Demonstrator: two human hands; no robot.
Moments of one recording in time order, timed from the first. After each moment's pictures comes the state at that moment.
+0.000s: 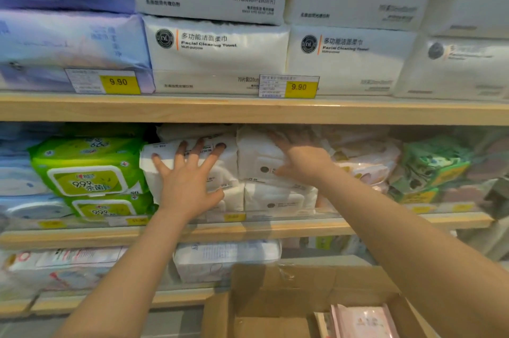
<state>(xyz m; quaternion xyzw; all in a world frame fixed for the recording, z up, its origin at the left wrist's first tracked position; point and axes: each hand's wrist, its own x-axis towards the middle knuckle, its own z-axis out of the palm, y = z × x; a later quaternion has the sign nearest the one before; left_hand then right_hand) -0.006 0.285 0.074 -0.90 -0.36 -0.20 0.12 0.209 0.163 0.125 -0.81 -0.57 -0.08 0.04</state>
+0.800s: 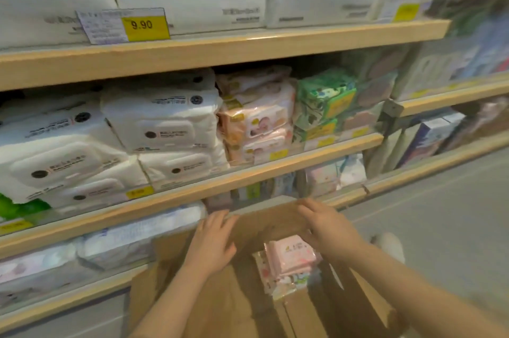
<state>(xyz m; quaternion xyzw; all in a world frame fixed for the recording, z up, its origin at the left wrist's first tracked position) 0.085 0.110 -0.098 -0.98 -0.16 -0.02 -0.10 0.244 -0.106 -0.034 -0.85 -0.52 0.02 0.09</state>
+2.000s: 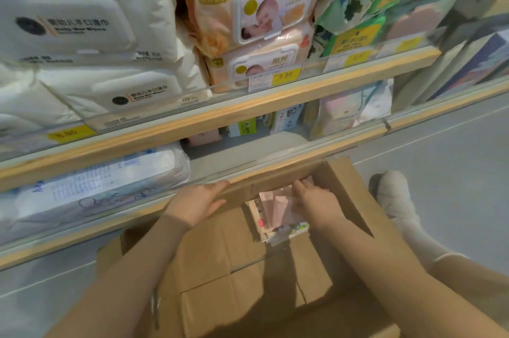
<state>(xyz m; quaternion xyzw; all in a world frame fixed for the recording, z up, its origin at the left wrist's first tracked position) 0.111 0.149 -0.202 -0.99 -0.09 0.10 -0.10 0.262 -0.089 -0.190 -0.90 -0.40 0.19 0.02</state>
